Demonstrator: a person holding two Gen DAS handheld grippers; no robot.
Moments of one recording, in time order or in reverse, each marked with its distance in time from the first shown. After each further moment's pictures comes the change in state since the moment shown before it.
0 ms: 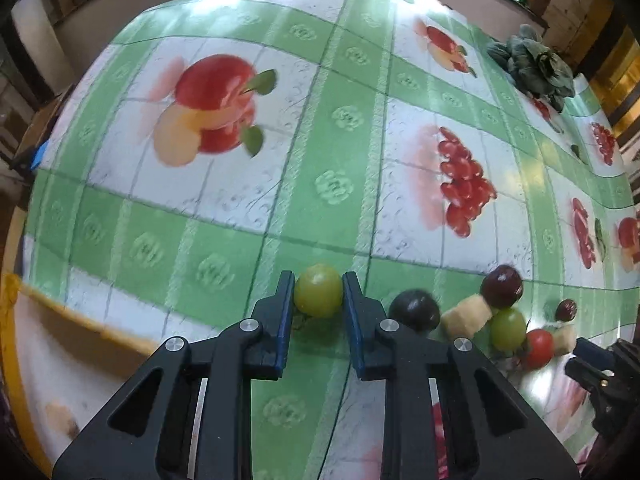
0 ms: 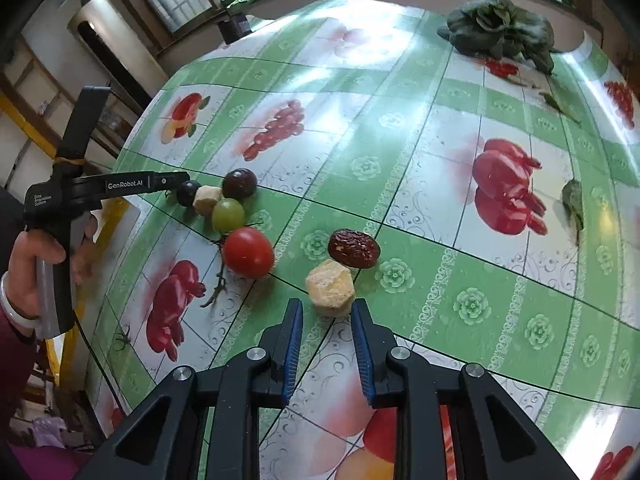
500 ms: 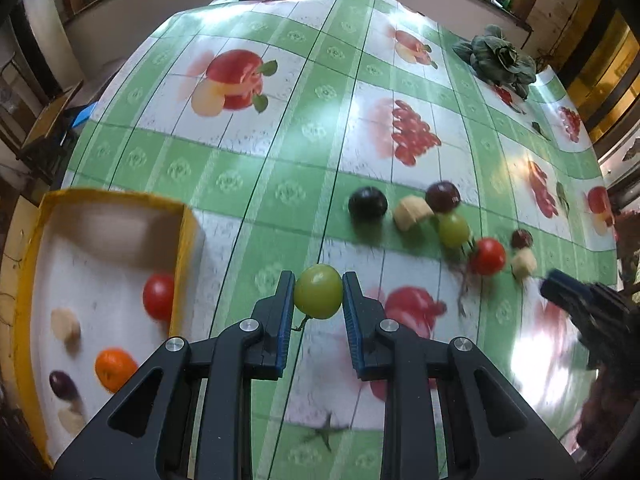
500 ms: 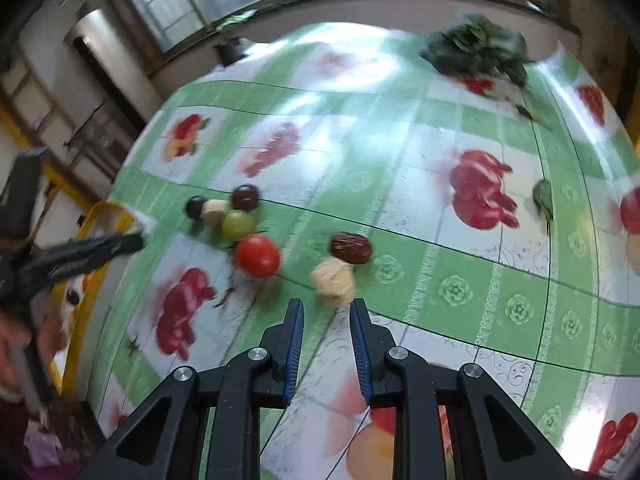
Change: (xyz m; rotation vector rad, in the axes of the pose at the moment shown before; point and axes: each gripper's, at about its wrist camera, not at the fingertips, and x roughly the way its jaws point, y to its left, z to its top) left arm -0.063 -0.013 -0.069 -0.002 -0.033 -0.030; right arm -0.016 0.004 -0.012 0.062 -0.068 -0.043
